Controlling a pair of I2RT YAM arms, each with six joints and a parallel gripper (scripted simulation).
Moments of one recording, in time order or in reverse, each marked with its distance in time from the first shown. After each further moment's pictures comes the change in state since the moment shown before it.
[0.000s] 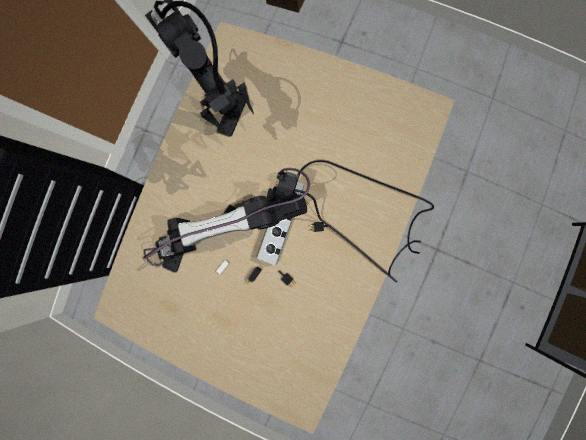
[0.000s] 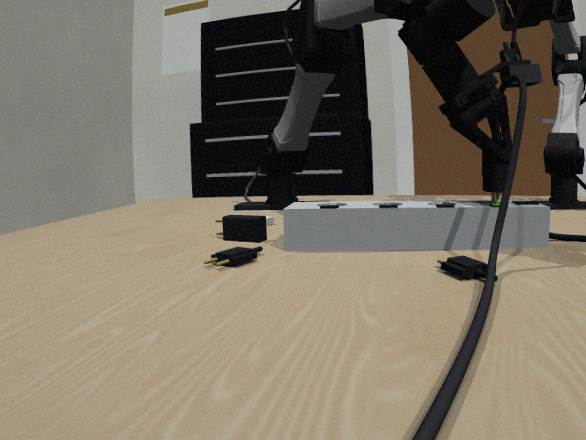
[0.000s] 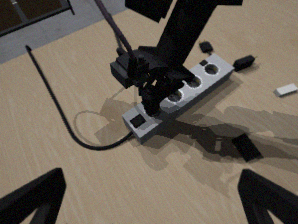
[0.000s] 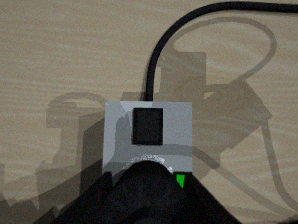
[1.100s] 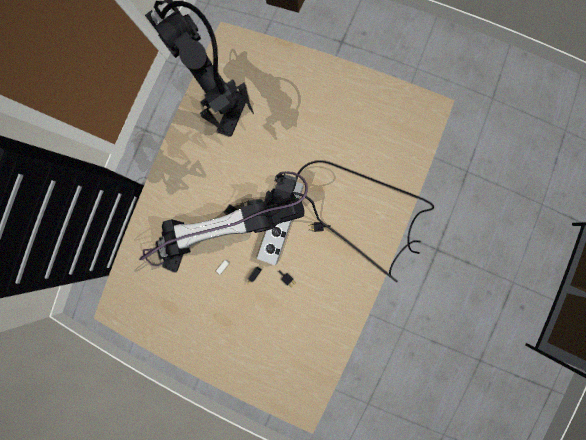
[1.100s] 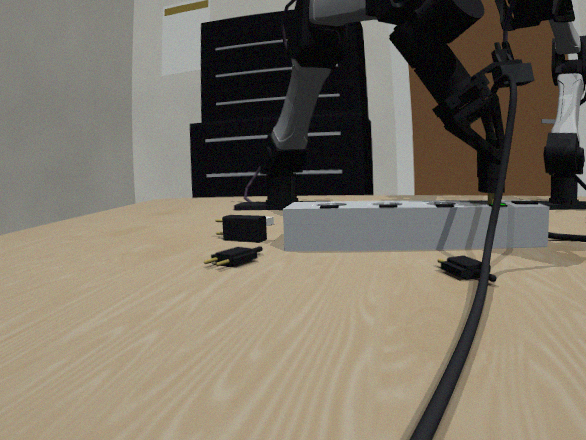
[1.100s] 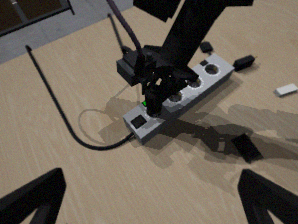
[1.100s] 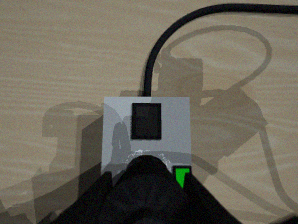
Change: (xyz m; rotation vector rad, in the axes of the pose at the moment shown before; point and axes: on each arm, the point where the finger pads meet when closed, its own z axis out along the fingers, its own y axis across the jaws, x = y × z) left arm 0.000 0.000 0.000 0.000 0.000 0.000; right arm 0.006 0.002 -0.003 0.014 -0.030 0.002
